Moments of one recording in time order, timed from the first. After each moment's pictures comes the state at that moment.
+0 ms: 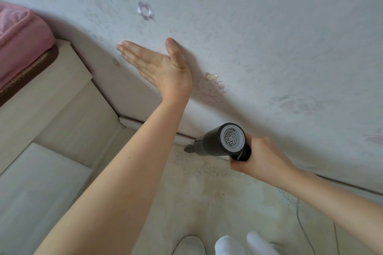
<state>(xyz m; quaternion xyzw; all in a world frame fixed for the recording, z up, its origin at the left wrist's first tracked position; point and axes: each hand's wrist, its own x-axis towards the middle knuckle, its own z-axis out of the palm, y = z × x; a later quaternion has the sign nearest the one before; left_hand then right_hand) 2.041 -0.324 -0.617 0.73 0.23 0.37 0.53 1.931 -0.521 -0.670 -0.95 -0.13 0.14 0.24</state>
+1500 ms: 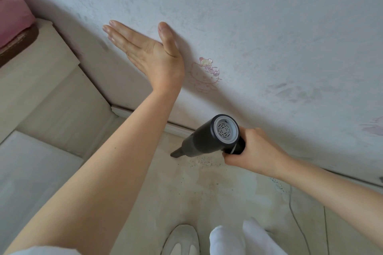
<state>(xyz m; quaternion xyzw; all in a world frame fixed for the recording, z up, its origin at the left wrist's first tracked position) 2.045 -0.319 -0.630 0.74 0.21 0.40 0.50 1.932 -0.522 -0.672 -0.94 -0.16 0.16 0.27</state>
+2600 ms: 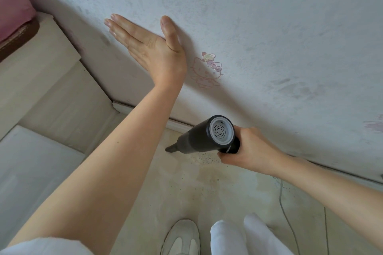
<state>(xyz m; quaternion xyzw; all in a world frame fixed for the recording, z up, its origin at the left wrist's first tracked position) 2.046 -0.319 -0.630 0.74 0.20 0.41 0.49 1.930 -0.513 -0.679 -0.92 -0.18 0.18 0.29</state>
